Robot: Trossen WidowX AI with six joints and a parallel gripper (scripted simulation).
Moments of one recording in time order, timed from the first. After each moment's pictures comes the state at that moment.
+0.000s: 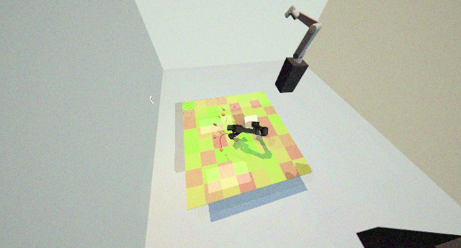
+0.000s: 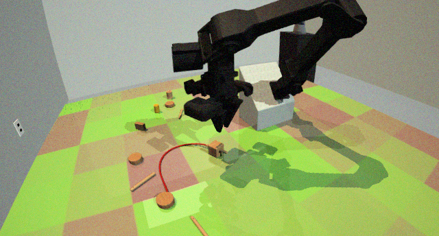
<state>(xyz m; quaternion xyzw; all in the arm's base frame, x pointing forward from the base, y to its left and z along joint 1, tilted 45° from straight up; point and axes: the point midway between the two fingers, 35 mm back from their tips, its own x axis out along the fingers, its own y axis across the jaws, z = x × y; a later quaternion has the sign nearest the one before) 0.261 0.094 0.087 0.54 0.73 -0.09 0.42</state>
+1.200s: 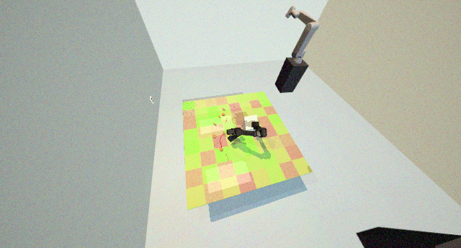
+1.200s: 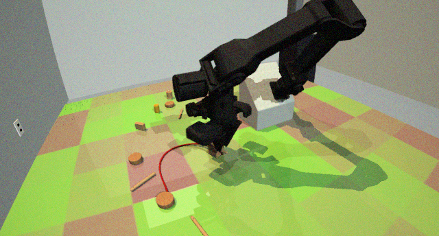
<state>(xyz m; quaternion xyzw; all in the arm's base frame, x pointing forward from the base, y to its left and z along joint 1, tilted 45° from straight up) 0.259 0.135 0.046 0.54 0.73 -0.09 0.42</state>
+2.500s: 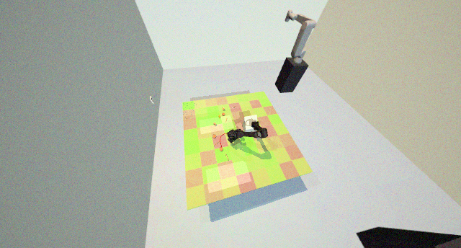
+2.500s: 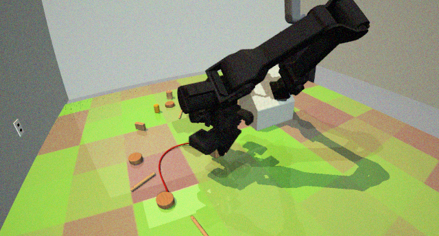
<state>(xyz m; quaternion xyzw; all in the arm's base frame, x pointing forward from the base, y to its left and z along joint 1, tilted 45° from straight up) 0.255 0.151 0.034 0.54 0.71 -0.11 0.44</state>
